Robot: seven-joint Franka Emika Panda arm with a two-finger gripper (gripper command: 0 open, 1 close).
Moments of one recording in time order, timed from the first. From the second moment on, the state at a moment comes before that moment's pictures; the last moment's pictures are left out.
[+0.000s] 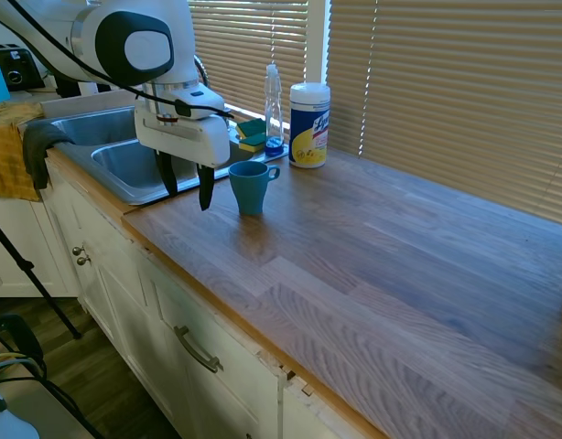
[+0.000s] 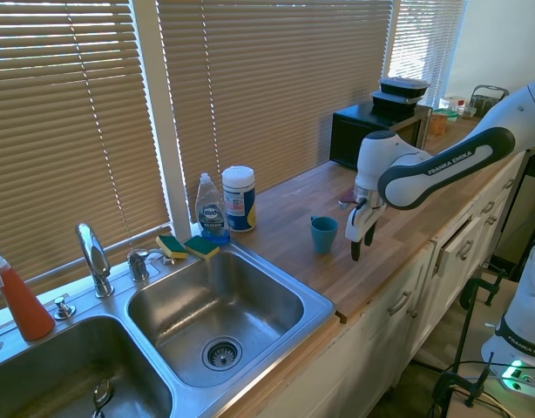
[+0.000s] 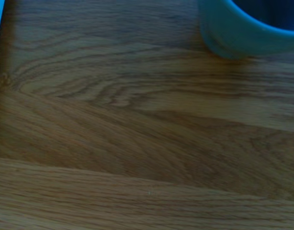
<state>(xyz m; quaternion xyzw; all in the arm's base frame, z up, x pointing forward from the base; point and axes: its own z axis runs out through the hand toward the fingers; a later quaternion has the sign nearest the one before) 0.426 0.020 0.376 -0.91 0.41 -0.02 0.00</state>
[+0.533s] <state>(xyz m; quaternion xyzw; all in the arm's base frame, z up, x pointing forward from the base) 0.448 0.023 0.413 -0.91 0.41 -0.05 0.02</state>
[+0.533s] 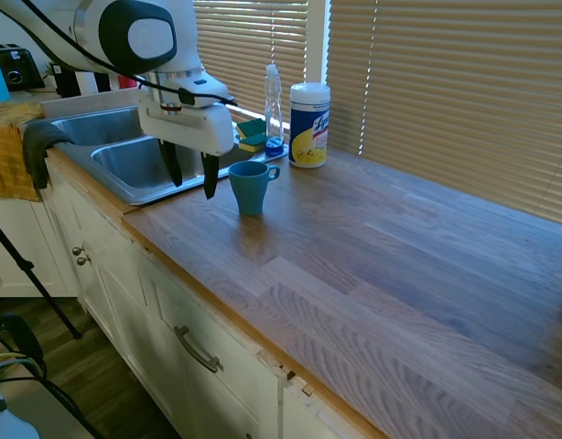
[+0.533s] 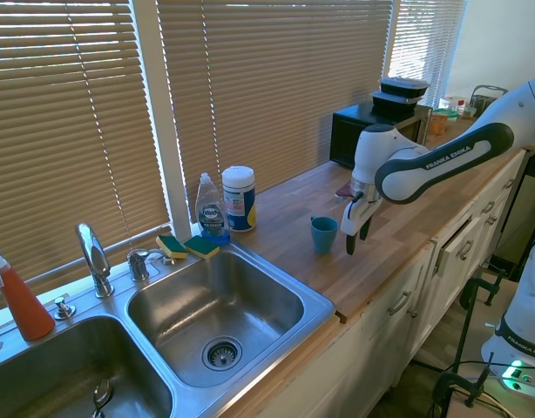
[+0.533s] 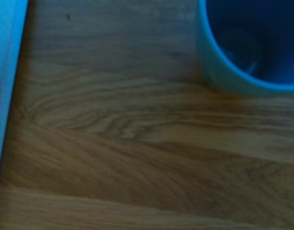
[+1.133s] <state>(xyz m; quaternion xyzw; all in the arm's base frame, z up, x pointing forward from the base) 0.536 0.032 0.422 -0.87 0.48 -0.07 0.03</state>
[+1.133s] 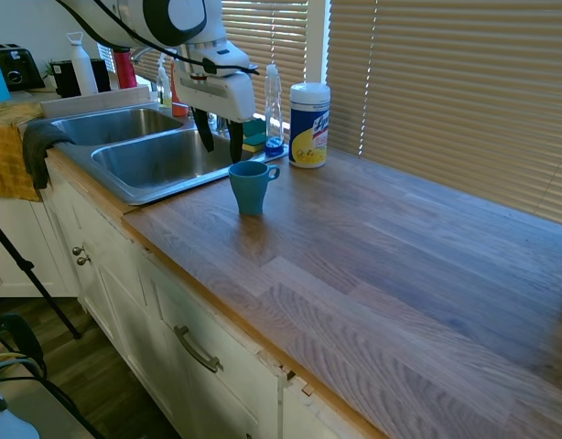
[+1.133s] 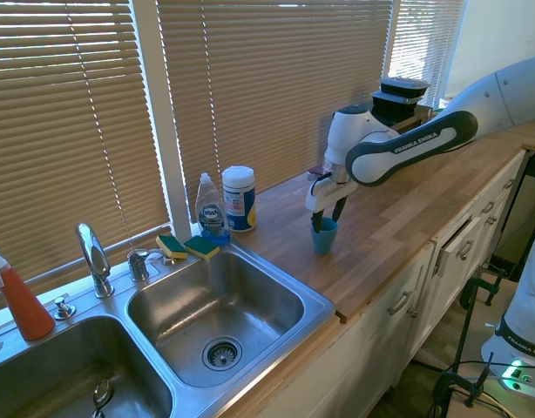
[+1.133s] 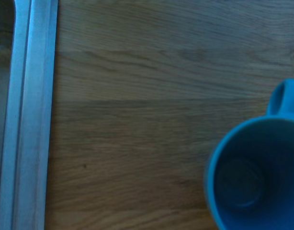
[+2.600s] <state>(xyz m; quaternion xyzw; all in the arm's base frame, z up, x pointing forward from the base) 0.586 0.048 0.337 -0.86 0.50 -0.03 0.01</state>
